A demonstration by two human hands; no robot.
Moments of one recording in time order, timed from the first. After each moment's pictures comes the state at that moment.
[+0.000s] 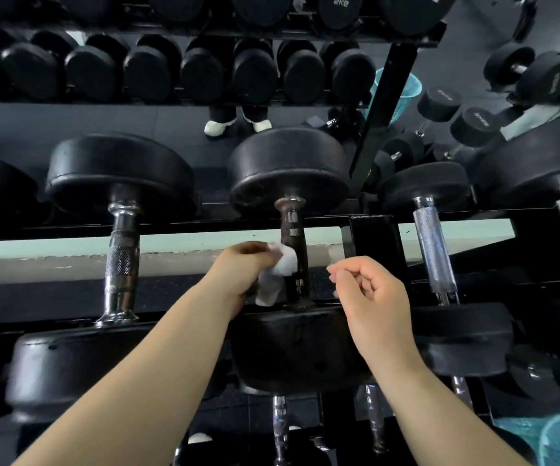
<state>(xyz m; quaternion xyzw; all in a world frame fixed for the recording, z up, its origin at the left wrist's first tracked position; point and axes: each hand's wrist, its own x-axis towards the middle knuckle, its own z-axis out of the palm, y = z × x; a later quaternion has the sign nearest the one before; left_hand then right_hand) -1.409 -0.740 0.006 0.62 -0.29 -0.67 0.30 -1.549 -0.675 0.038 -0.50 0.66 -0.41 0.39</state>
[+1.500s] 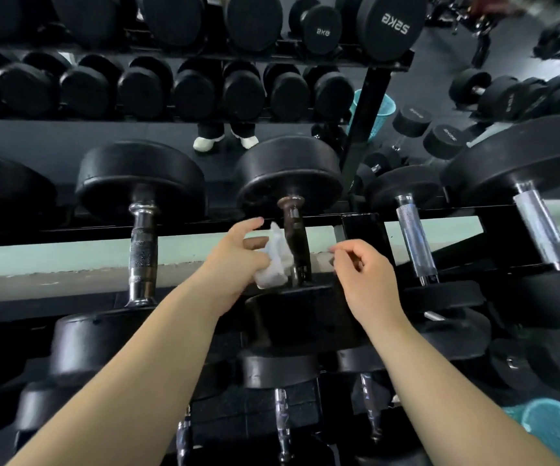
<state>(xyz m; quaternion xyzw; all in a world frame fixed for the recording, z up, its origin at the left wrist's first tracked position) -1.383 -0.714 0.036 0.55 -0.40 -0.65 0.33 -1.541 -0.672 0.042 -0.51 0.70 -0.37 0.34</state>
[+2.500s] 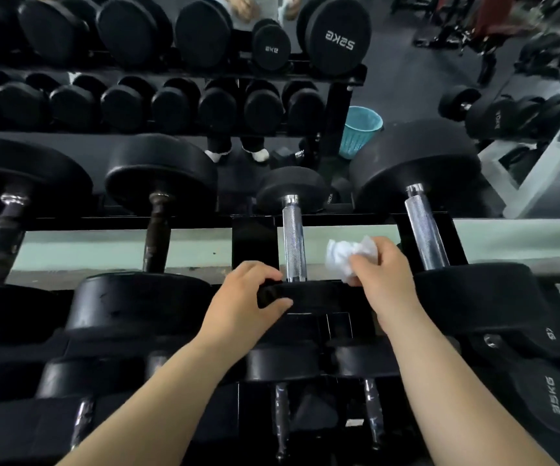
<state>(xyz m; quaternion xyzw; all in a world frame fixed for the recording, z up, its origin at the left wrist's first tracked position) -1.596 -0.646 0.032 0.59 -0.68 -0.32 0.28 -1.771 -0.671 0.052 -0.46 0.67 -0.41 0.41</state>
